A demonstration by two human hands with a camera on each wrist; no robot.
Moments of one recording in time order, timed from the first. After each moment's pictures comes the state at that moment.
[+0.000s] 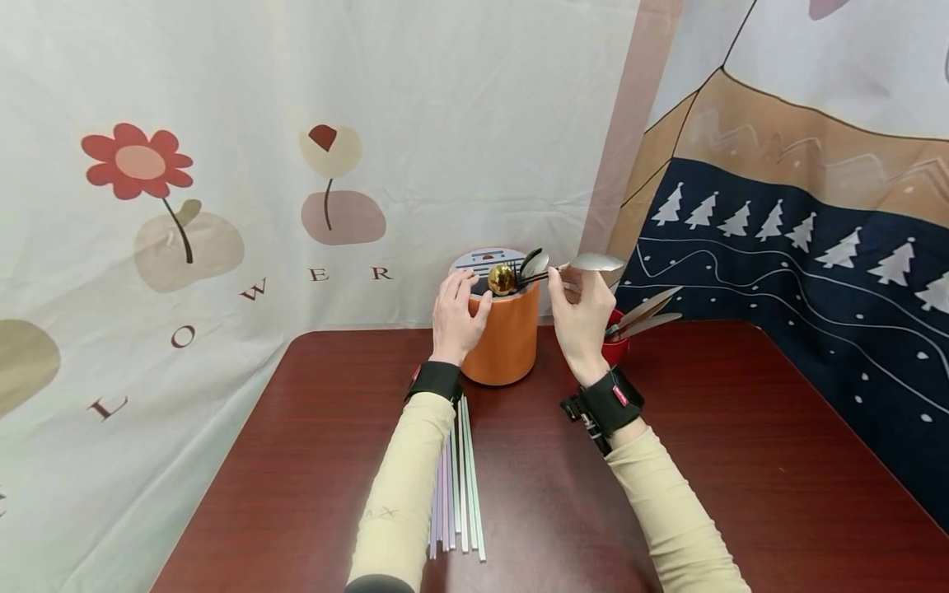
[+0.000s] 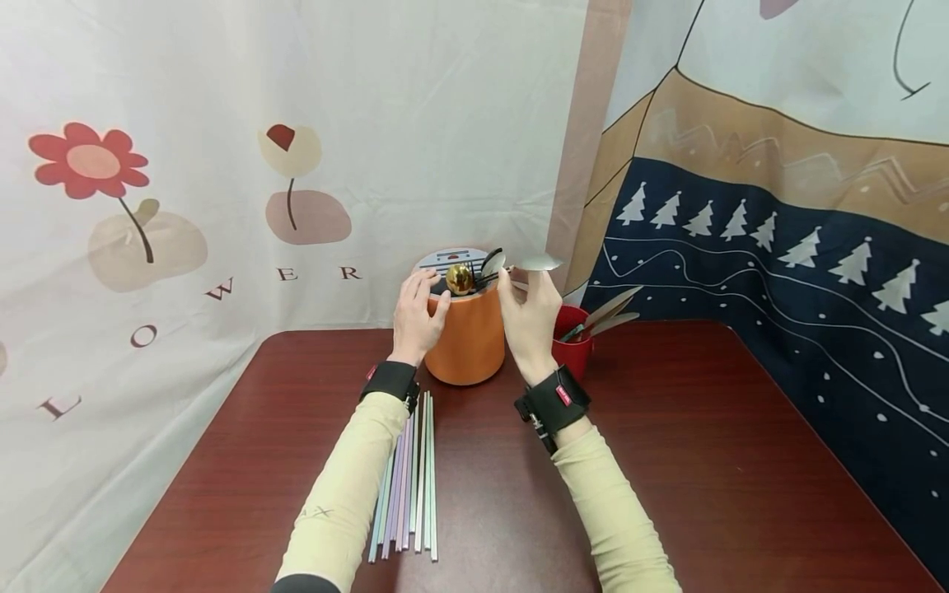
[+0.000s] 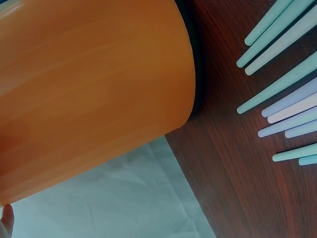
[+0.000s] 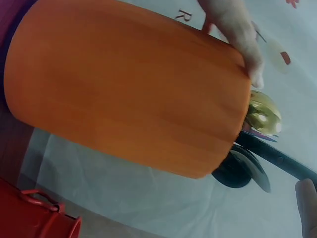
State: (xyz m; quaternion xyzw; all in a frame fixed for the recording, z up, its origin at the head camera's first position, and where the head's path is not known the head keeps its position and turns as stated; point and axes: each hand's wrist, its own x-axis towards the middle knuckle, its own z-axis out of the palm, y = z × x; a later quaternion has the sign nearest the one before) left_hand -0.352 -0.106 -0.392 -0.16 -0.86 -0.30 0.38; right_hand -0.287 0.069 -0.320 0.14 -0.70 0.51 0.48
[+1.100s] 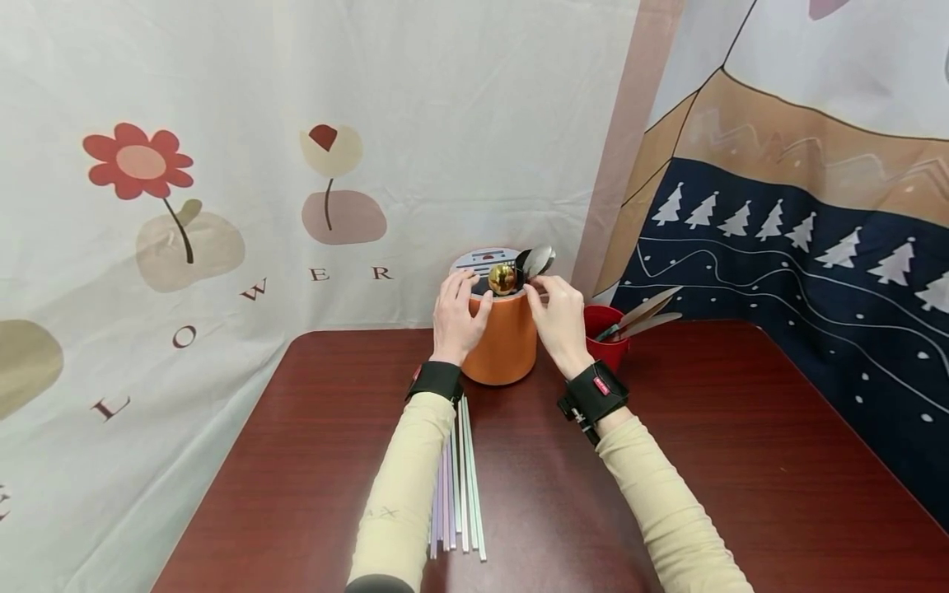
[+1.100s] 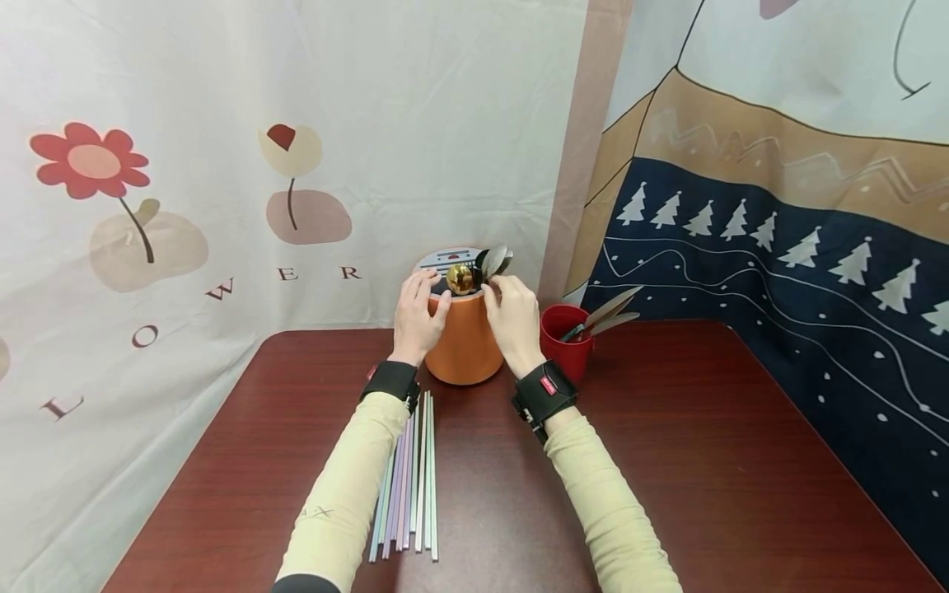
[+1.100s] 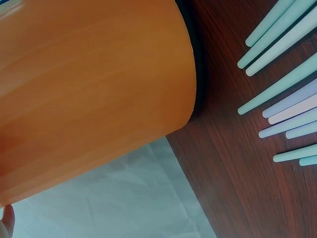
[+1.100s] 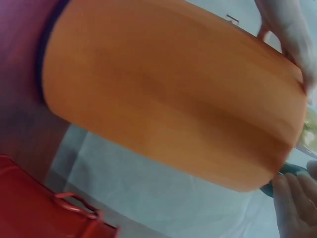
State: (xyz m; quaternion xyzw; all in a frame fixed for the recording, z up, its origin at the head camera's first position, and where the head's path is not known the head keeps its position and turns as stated) left_hand -0.350 -0.105 -0.389 -0.15 -0.87 -0.30 0.36; right_hand -0.308 0.062 -0.342 0.14 -0.84 0.39 0.35
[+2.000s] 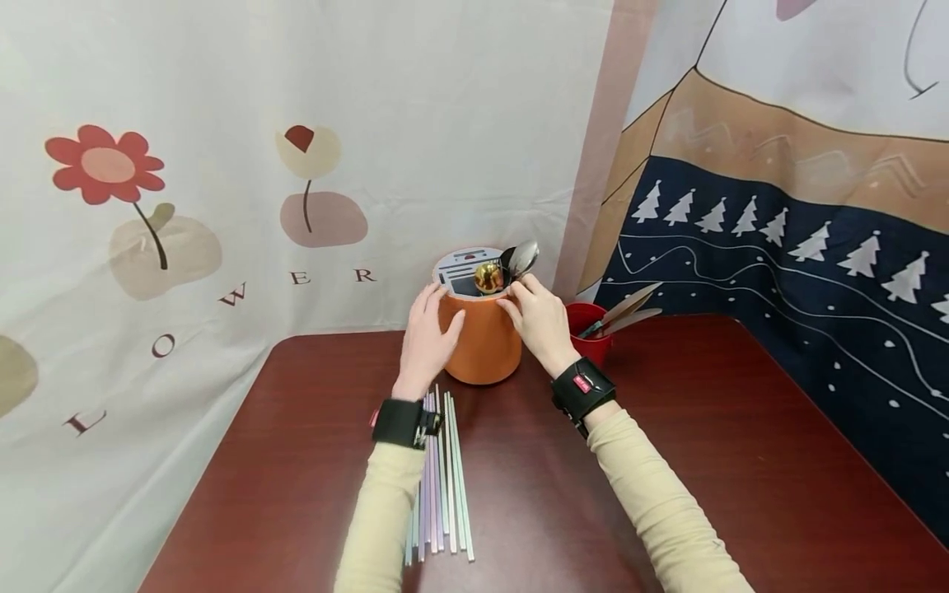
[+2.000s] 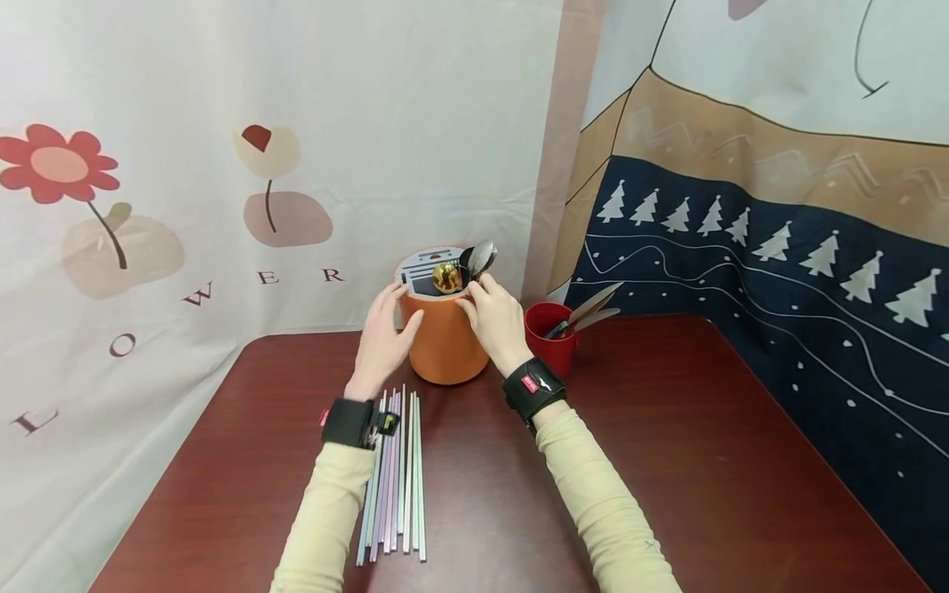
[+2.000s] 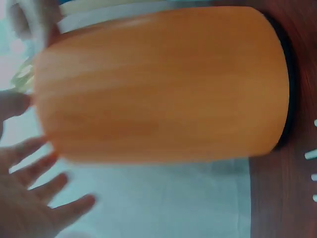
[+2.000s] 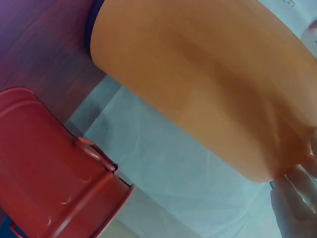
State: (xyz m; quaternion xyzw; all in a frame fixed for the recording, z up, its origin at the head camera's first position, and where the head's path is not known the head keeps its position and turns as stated) left_hand -0.290 -0.123 -0.361 -0.10 -0.89 -0.38 0.21; right_hand -0.312 0.071 -0.350 0.20 -0.89 0.23 0.35
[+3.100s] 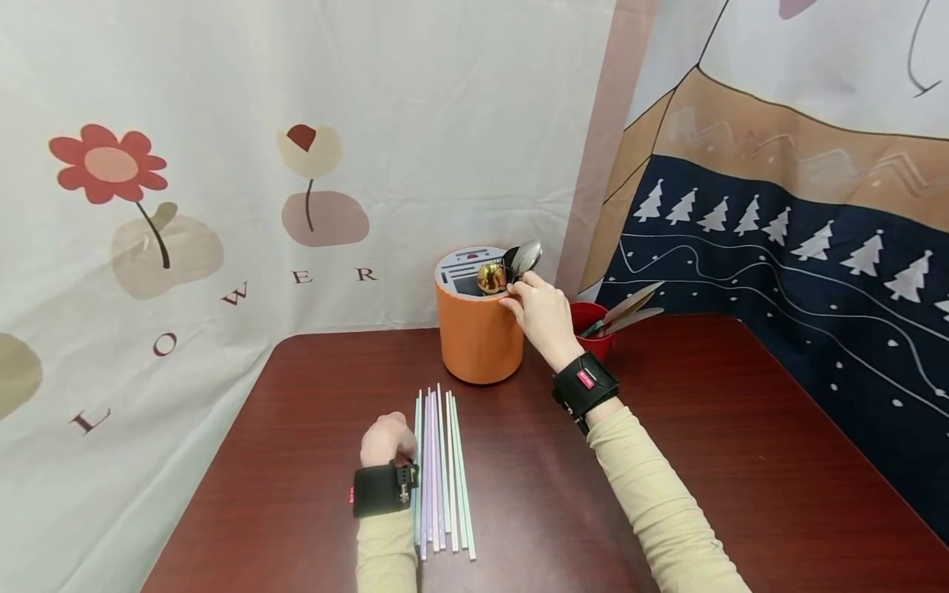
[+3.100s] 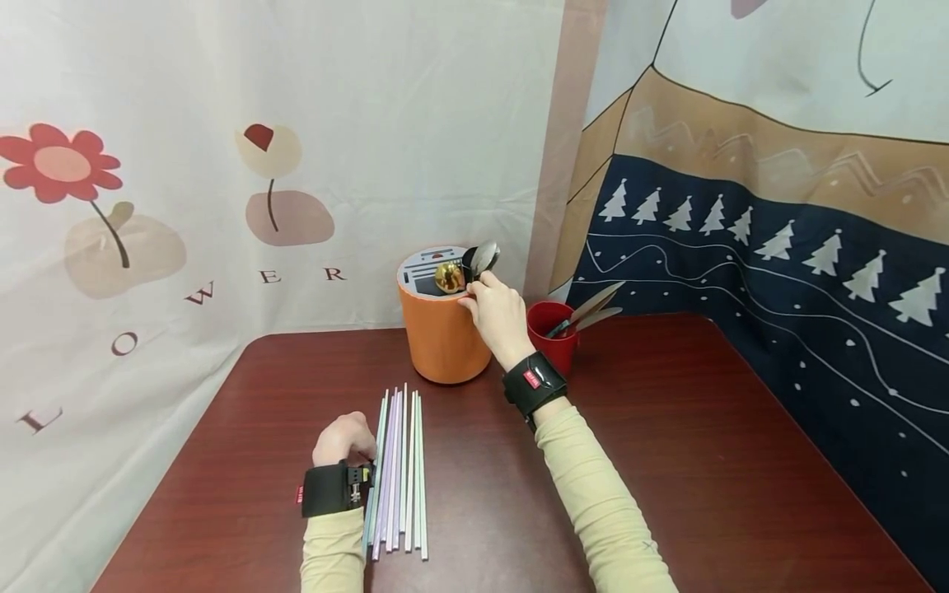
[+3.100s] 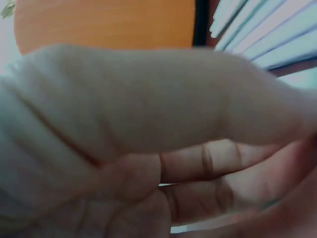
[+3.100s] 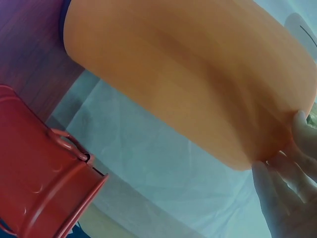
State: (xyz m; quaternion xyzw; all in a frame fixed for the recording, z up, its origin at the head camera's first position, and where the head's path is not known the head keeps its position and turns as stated) left_hand -0.214 -0.175 -0.420 0.11 -0.94 -0.24 -0.21; right_hand -0.306 0.068 -0.333 0.17 -0.92 0.21 0.30
